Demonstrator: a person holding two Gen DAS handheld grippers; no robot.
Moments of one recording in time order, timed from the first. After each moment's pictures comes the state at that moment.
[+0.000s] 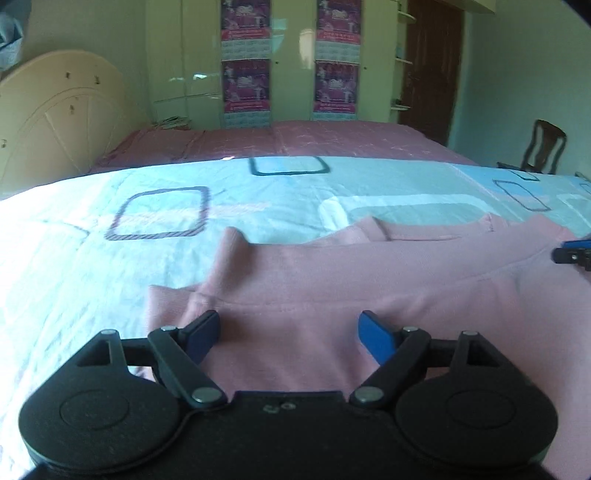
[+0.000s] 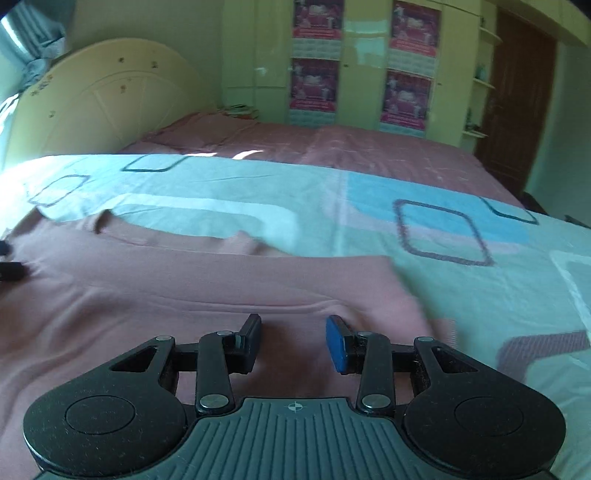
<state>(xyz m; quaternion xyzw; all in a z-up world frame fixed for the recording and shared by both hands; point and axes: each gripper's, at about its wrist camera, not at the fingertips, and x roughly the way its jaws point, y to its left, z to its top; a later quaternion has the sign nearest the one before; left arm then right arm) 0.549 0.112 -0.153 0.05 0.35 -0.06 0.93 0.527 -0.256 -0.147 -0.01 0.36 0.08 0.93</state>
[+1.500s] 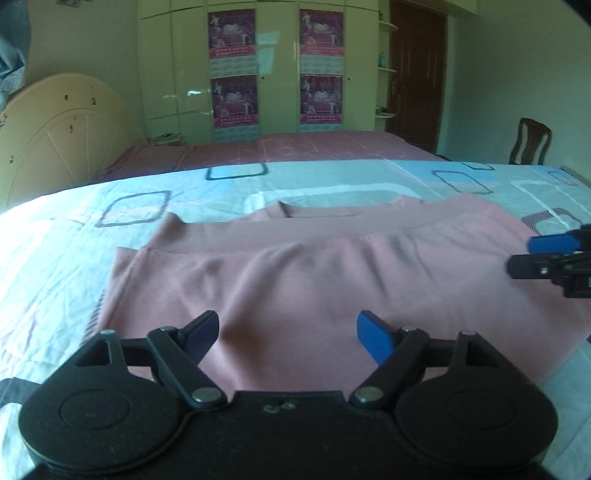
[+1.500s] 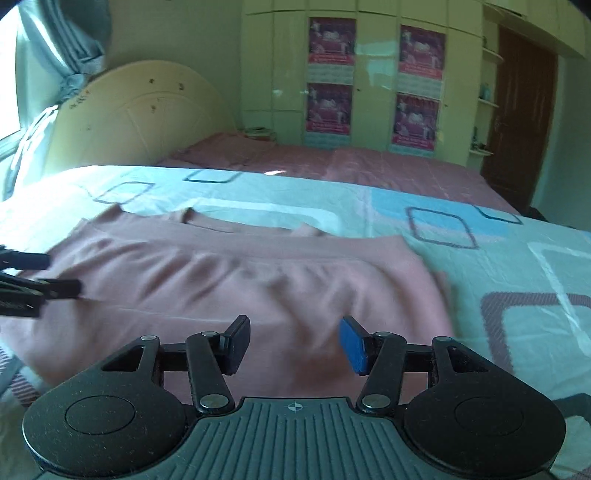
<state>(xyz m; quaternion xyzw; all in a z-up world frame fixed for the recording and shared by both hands) 0.450 0.027 -0.135 0.05 0.33 -0.09 0.94 0.410 -0.187 -0.103 -0.01 0.32 0.16 0.93</state>
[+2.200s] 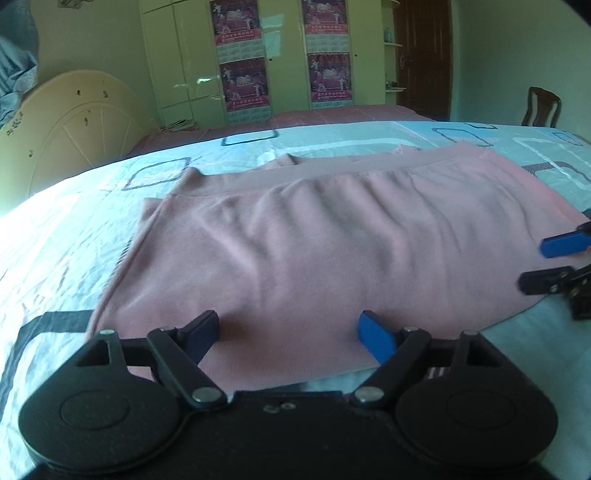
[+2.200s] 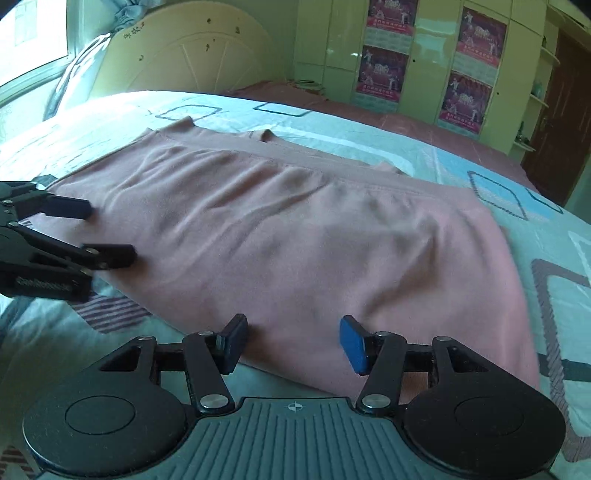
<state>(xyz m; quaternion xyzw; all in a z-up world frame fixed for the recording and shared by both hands) 0.391 0.045 -0.149 0.08 0.35 -0.04 0.93 0.362 -0.176 -0.134 -0.08 0.39 0.16 0.90</state>
